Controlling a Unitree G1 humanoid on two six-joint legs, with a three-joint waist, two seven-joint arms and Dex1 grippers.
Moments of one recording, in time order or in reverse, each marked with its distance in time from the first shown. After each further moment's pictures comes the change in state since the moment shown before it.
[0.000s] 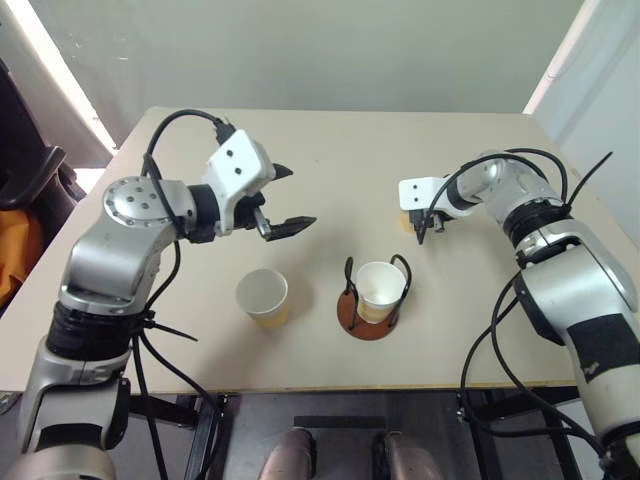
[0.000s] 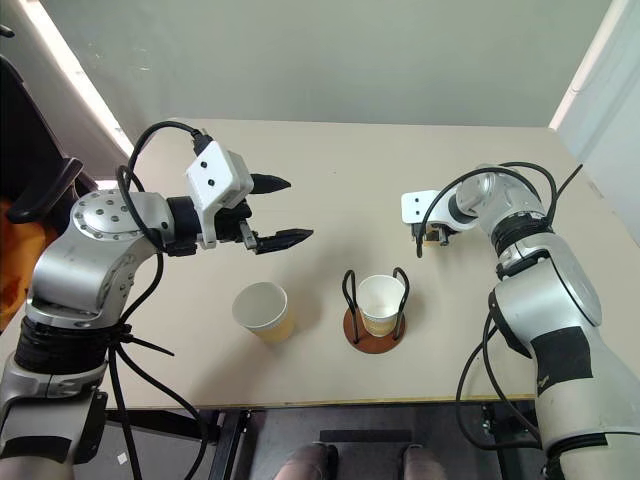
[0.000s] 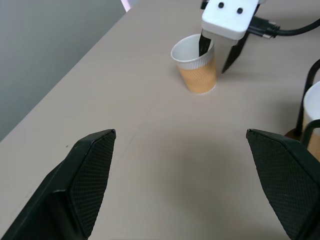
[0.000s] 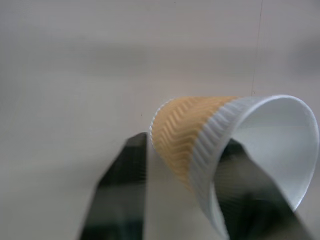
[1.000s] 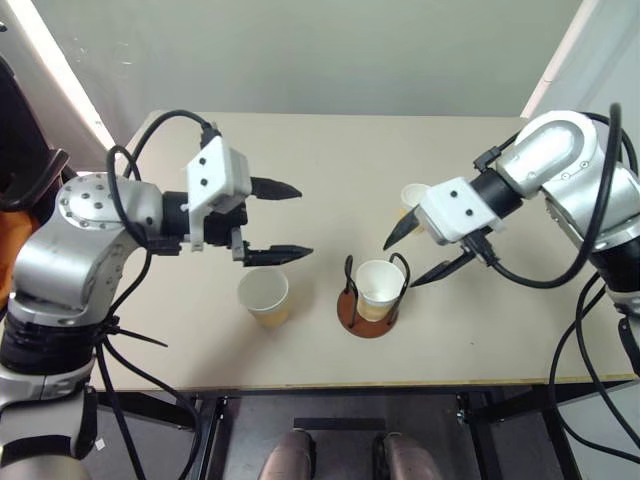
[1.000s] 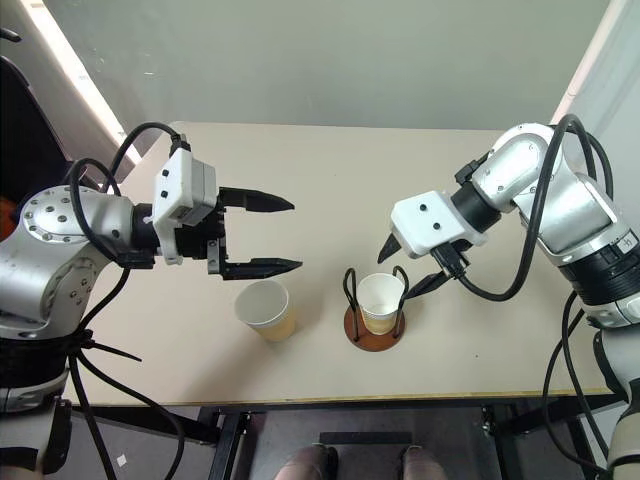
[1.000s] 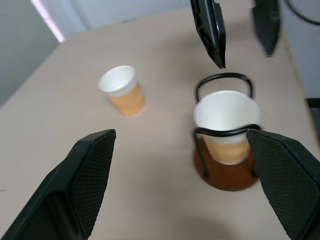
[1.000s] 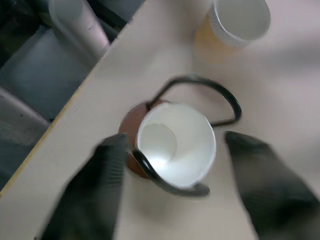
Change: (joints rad) left arm 0.021 0.100 0.046 -0.020 -0.151 -0.053 -0.188; right arm 0.222 -0.424 0.009 -1.231 0.726 0.383 0.581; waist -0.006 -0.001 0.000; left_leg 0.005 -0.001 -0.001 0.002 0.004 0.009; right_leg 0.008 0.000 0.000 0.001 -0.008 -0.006
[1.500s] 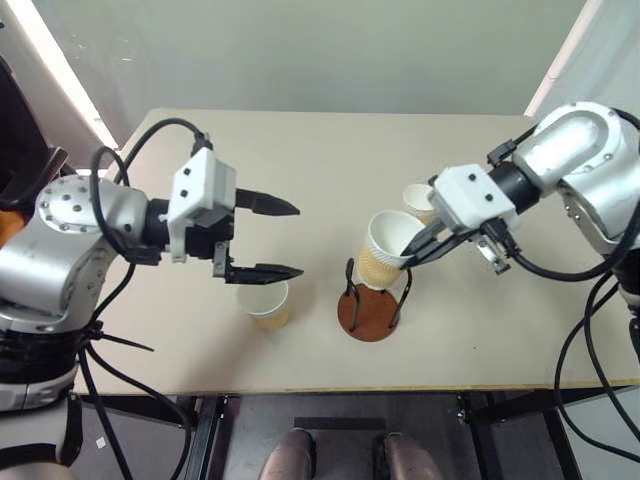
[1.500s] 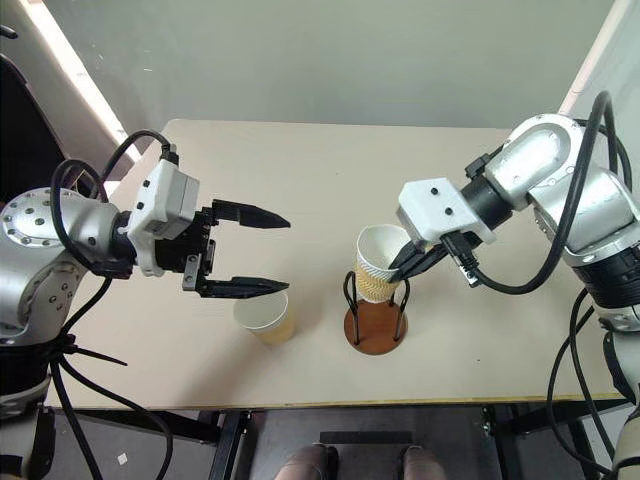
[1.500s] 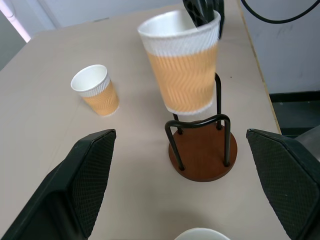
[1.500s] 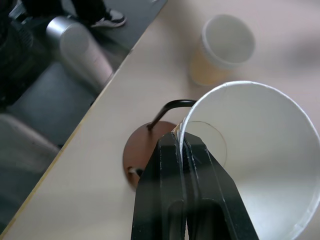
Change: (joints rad) left arm 0.069 0.068 0.055 -0.068 -0.120 0.017 -0.158; right arm 0.032 -0.060 -0.022 -0.156 0.147 0.104 0.005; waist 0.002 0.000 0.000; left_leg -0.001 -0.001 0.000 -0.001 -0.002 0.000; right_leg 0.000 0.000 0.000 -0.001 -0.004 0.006
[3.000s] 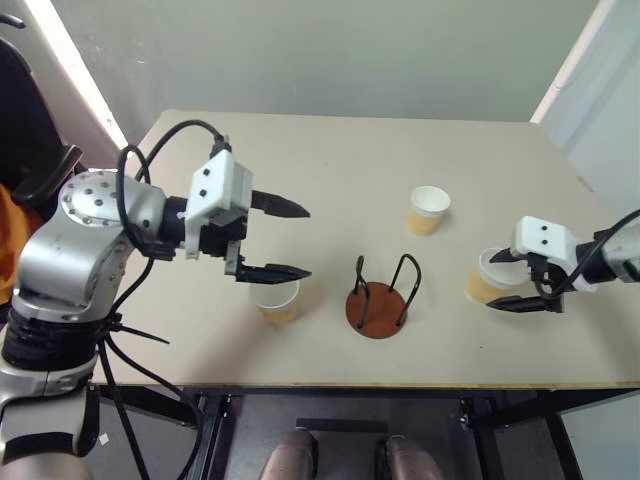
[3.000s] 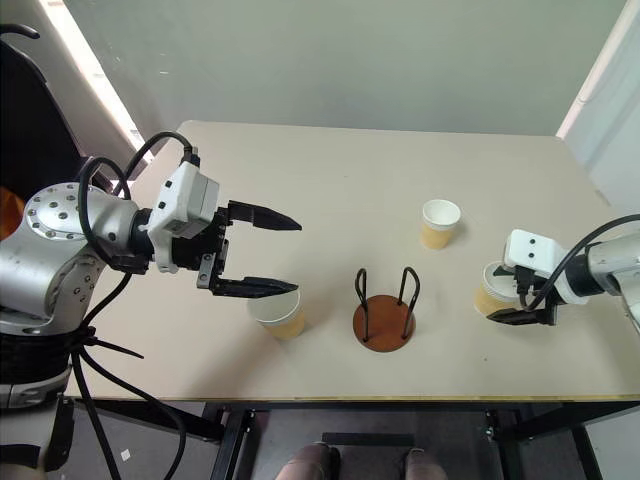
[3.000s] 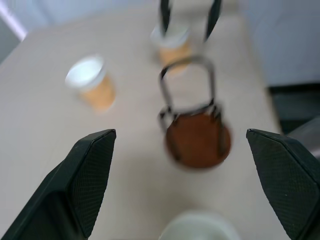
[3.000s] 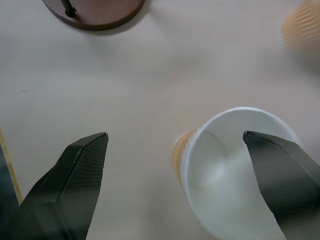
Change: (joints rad) left arm -0.068 -0.067 -0.045 0.024 0.039 0.020 -0.046; right arm 0.646 -0.197 -0.374 0.045 -0.246 0.226 -0.296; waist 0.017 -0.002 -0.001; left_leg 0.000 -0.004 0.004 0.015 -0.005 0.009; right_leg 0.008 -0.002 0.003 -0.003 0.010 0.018
